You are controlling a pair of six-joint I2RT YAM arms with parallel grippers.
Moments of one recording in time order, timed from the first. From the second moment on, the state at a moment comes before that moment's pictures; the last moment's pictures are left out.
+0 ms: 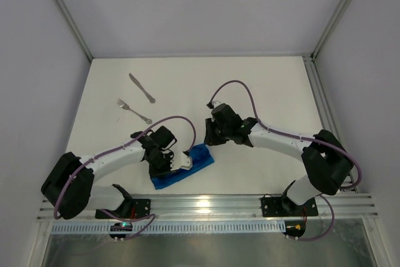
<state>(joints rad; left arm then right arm) -0.70 1.31 0.66 -0.82 0.34 0.73 0.80 1.55 0.93 -0.25 -0.07 0.54</state>
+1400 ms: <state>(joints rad) -0.70 1.31 0.69 -0.82 0.34 0.73 1.02 1.39 0.57 0.00 0.24 0.46</state>
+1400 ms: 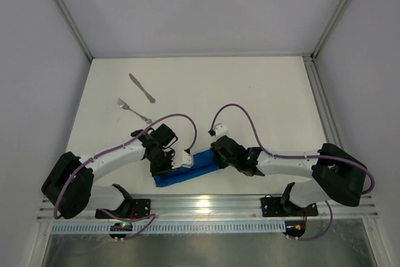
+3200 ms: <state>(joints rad) -0.65 1.19 0.80 -0.86 0.38 0.80 0.95 1.60 0.64 0.24 -0.11 0.63</state>
